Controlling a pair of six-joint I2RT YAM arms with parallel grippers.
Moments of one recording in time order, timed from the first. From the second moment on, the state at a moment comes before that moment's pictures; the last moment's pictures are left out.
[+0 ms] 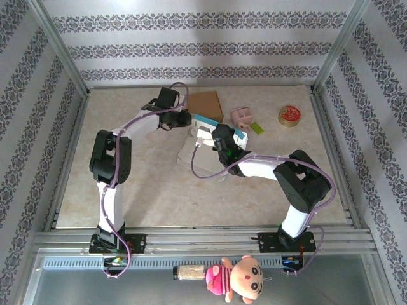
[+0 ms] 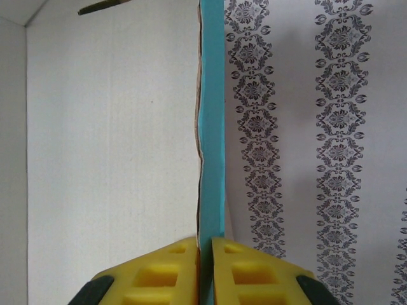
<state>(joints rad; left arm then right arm) -0.31 2.05 1.61 -0.44 0.32 -0.37 0.68 1.75 0.89 0.44 0.56 -1.10</state>
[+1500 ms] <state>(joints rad) -0.37 1.87 1.16 -0.08 0.52 -0.73 0.75 1.74 0.81 0.54 0.62 -1.08</state>
